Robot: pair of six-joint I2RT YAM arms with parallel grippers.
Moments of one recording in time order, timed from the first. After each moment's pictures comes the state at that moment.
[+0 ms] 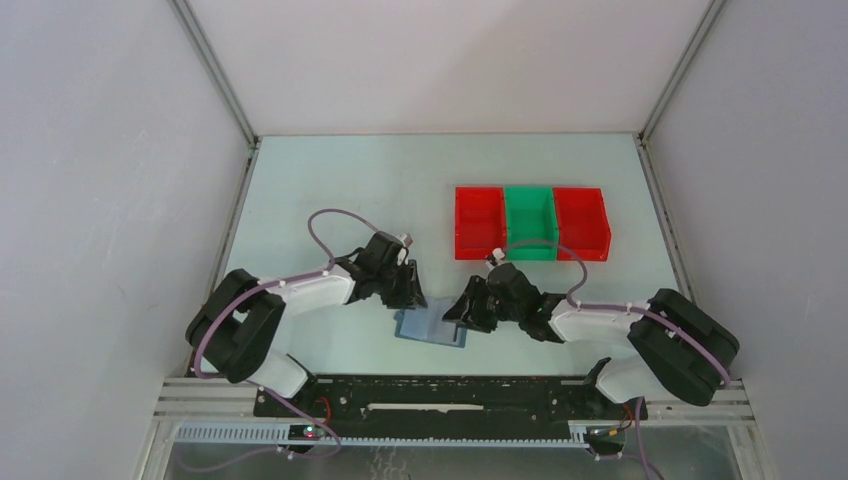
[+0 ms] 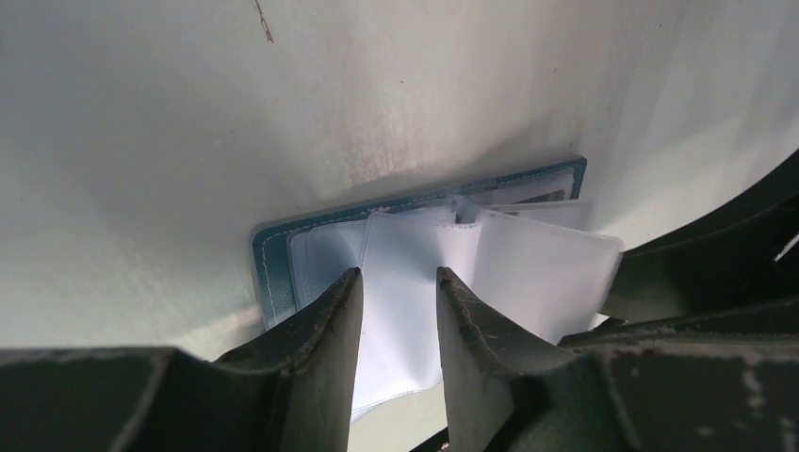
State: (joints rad) left arm -0.64 1.50 0.69 -0.18 0.25 -0.68; right arm 0.84 1.39 0.44 0.26 -0.21 1.14
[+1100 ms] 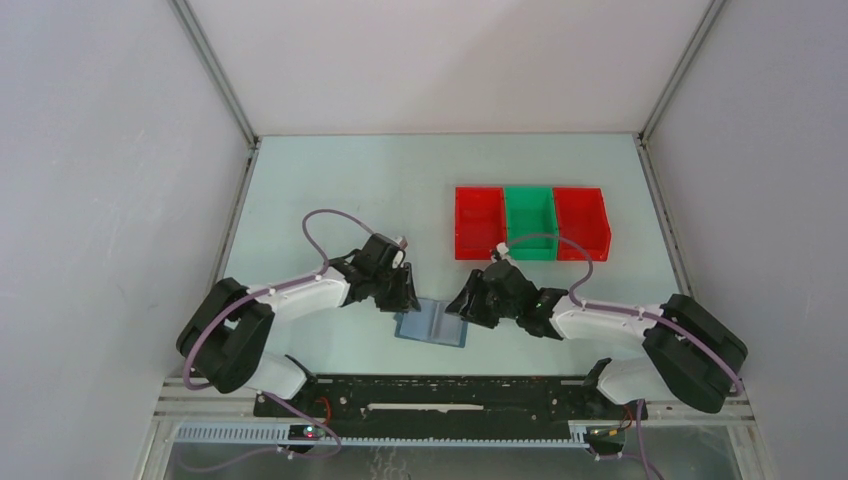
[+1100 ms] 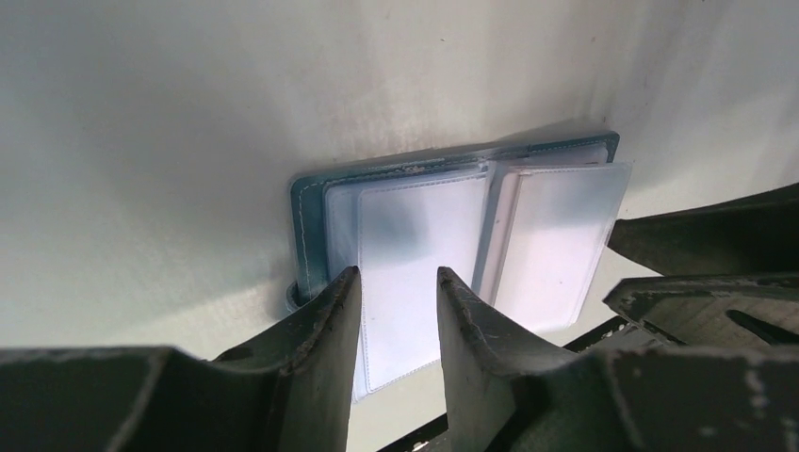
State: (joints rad) left arm -0.64 1.43 0.68 -0.28 0.21 -0.67; right arm 0.86 1.35 0.53 0.06 -0.06 1.14
